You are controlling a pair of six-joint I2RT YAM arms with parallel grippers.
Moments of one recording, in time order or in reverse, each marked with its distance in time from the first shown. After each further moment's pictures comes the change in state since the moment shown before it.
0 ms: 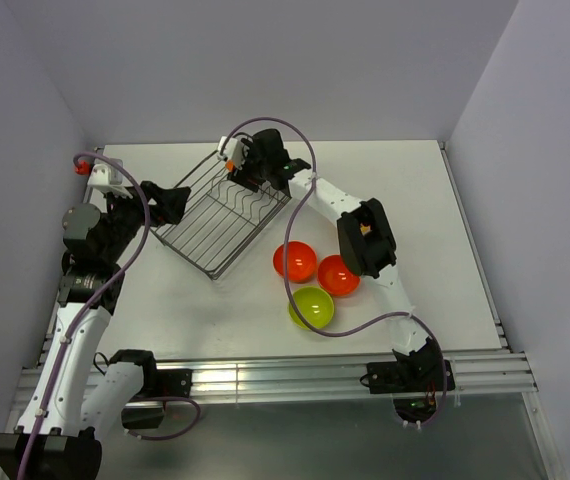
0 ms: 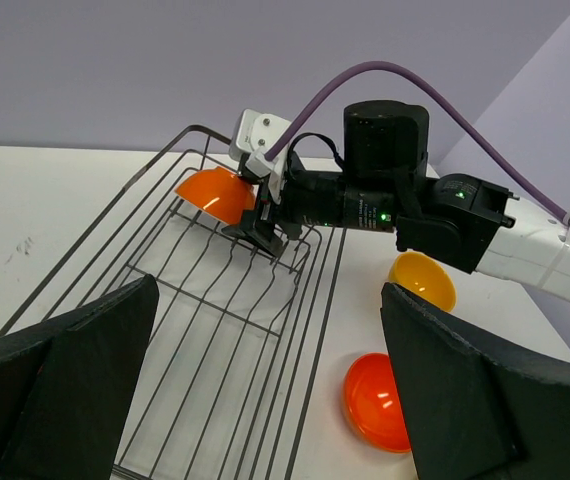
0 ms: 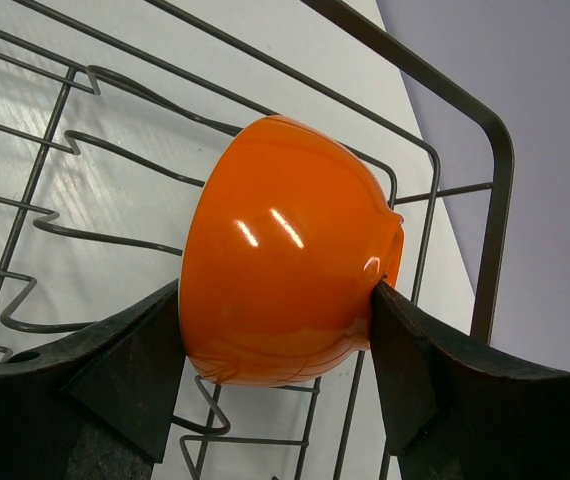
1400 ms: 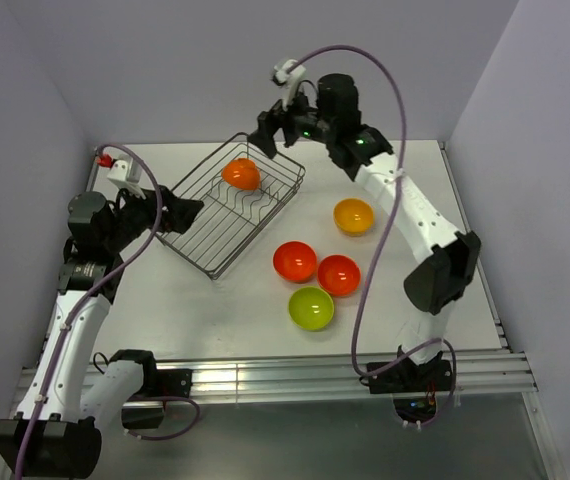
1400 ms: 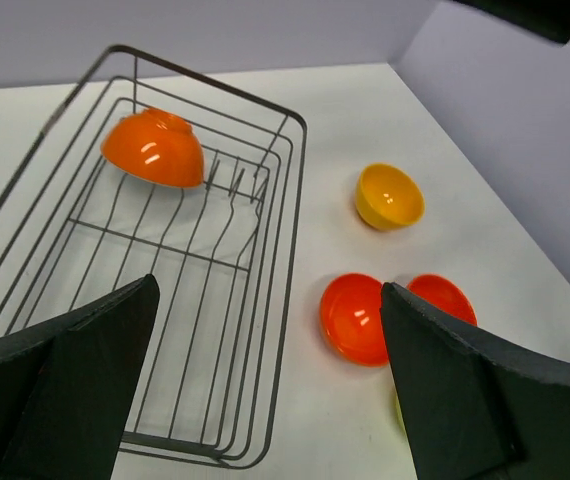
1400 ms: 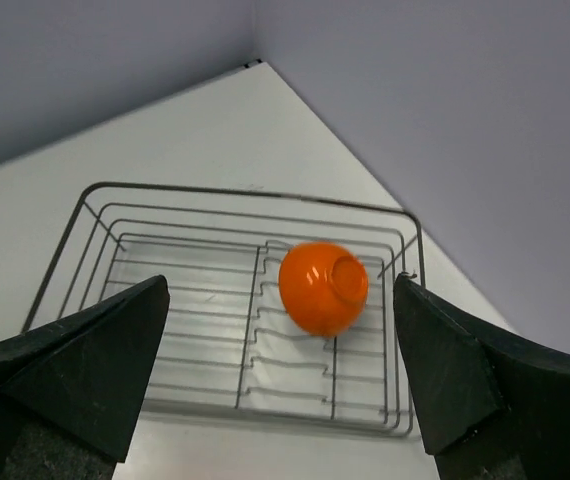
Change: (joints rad) left arm 0.003 0.066 0.063 -0.136 0.180 0.081; right arm -0.062 -0.579 -0.156 -0.072 -0.246 0.528
